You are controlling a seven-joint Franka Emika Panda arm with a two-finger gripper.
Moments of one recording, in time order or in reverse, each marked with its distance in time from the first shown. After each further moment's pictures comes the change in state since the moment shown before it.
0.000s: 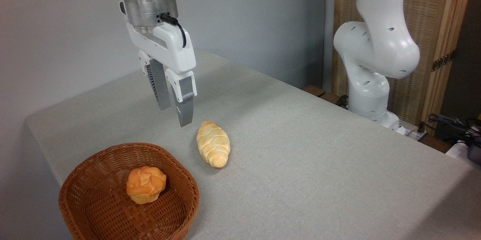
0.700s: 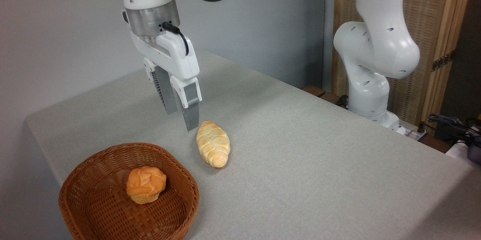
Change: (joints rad) arm -0.002 0.012 -0.001 -0.023 0.000 -0.024 0.004
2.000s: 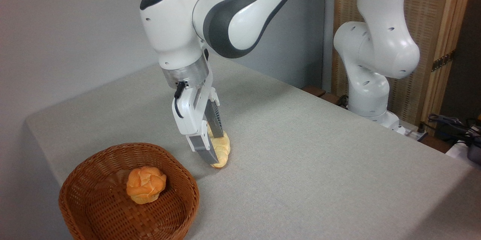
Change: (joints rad) arm 0.000 -0.027 0.015 -0.299 0.000 0.155 0.777
